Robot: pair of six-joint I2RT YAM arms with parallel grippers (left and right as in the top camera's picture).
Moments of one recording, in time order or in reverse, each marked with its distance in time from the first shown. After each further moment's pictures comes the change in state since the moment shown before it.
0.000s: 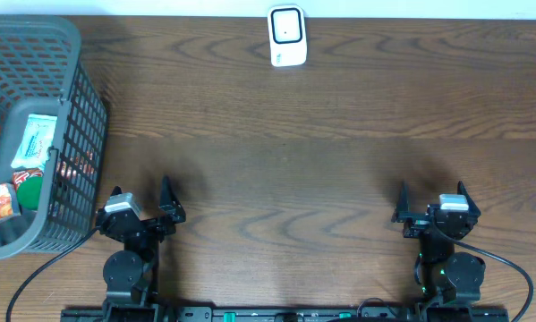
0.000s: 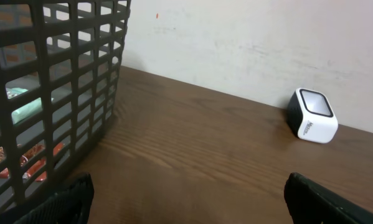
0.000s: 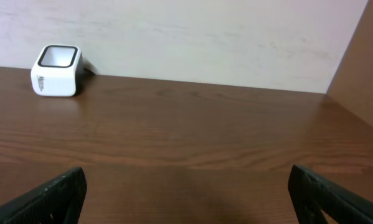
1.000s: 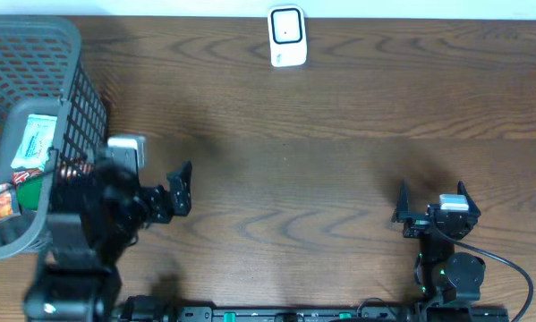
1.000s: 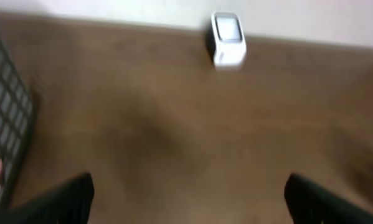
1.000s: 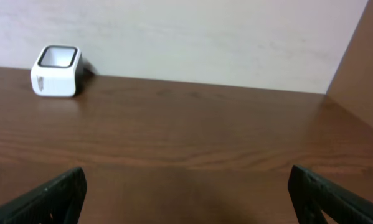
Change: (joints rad) left arm 0.000 0.699 0.969 -0.735 0.378 0.108; right arm 0.000 0.000 0.000 0.000 0.000 0.000
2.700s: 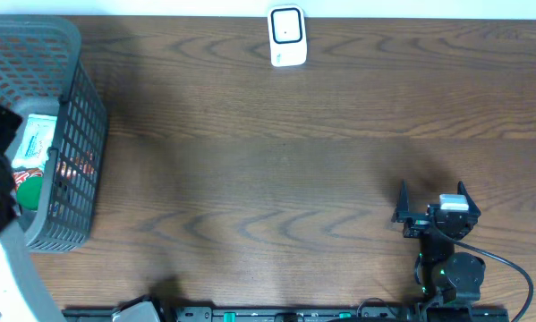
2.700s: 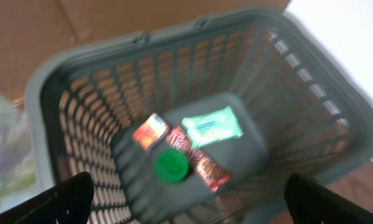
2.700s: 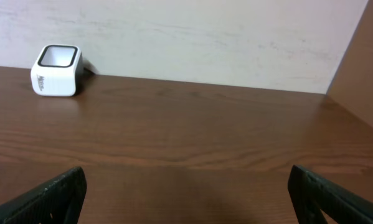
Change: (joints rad) left arm 0.494 0.588 0.910 -0.528 -0.643 -0.408; right arm 0.000 0.000 0.000 0.001 0.000 0.000
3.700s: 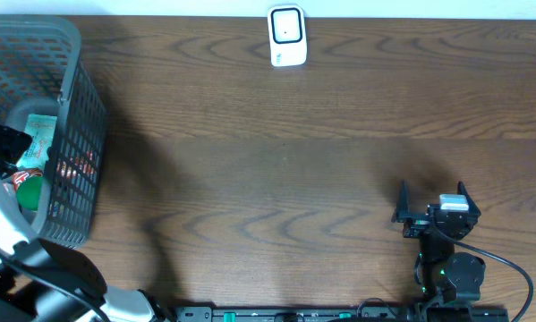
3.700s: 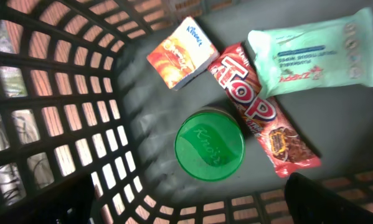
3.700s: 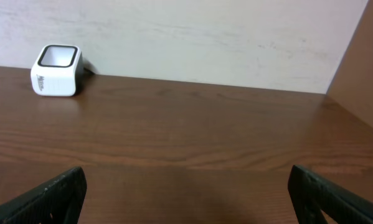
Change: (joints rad) left arm 0.217 0.404 -0.230 0.068 0.148 -0.011; right arm 0.000 0.000 0.000 0.000 0.000 0.000
